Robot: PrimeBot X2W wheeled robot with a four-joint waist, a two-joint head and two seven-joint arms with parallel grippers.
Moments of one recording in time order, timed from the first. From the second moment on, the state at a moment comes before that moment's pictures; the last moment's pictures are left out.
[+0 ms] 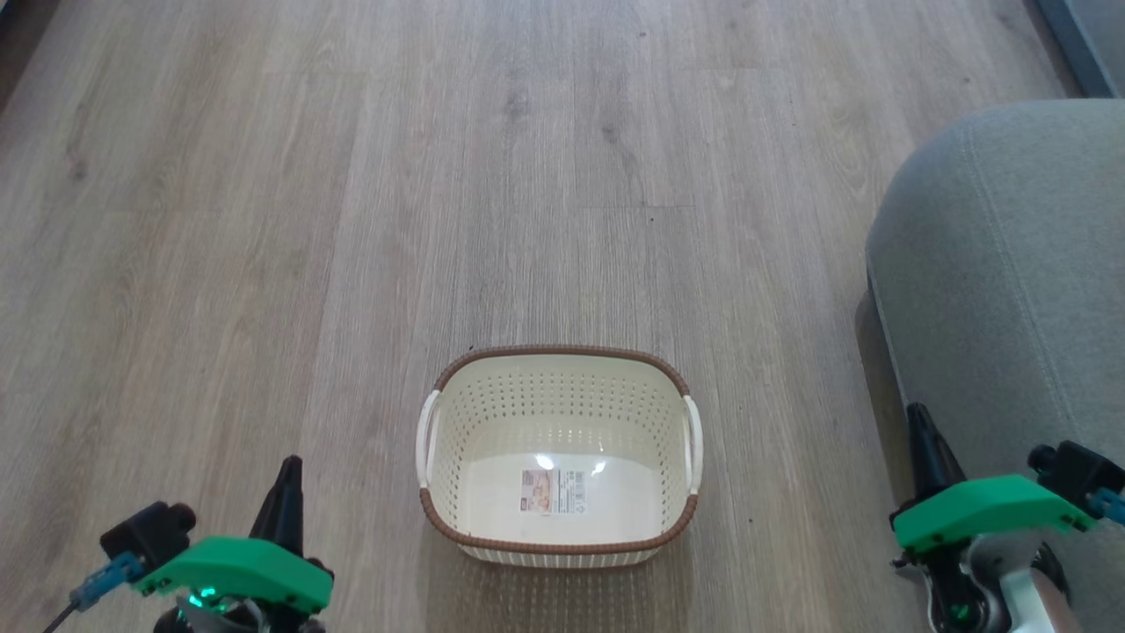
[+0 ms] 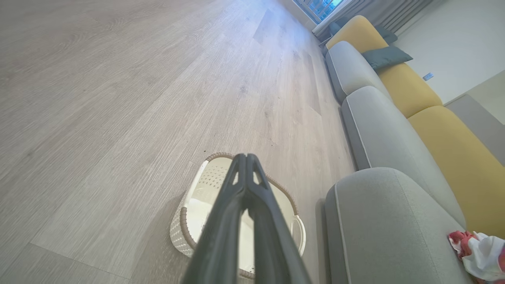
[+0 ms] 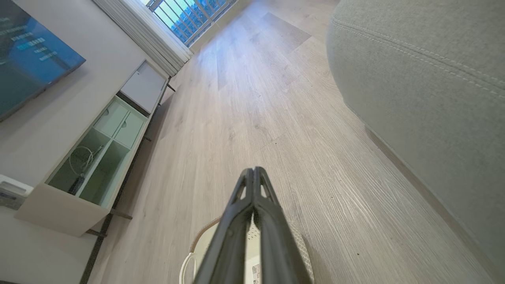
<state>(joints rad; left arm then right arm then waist) -0.04 0.04 0.03 0.41 -0.70 -0.13 -0.11 -0.11 -0.06 -0.08 0.47 0.72 0.13 -0.11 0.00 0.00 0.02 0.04</state>
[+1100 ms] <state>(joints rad) -0.04 0.04 0.05 0.36 -1.08 -0.13 -0.02 -0.11 -0.06 -0.10 0.39 1.09 0.13 -0.02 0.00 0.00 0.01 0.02</state>
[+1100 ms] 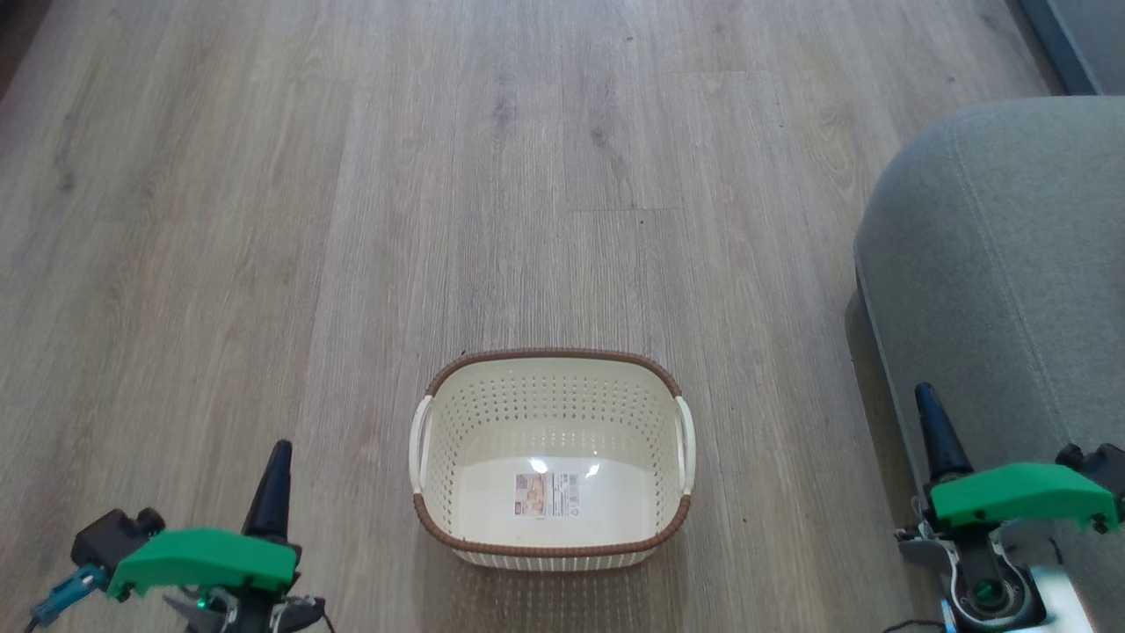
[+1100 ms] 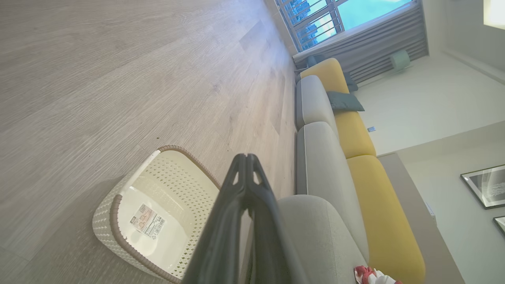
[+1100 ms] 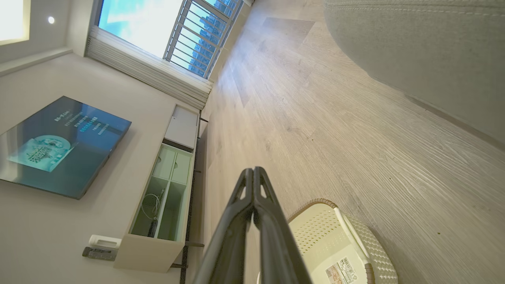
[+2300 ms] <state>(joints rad) -0.05 0.04 0.07 0.30 -1.49 -0.13 0.08 -0.09 -0.05 -0.13 0.31 1.50 0.13 0.08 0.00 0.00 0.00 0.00</state>
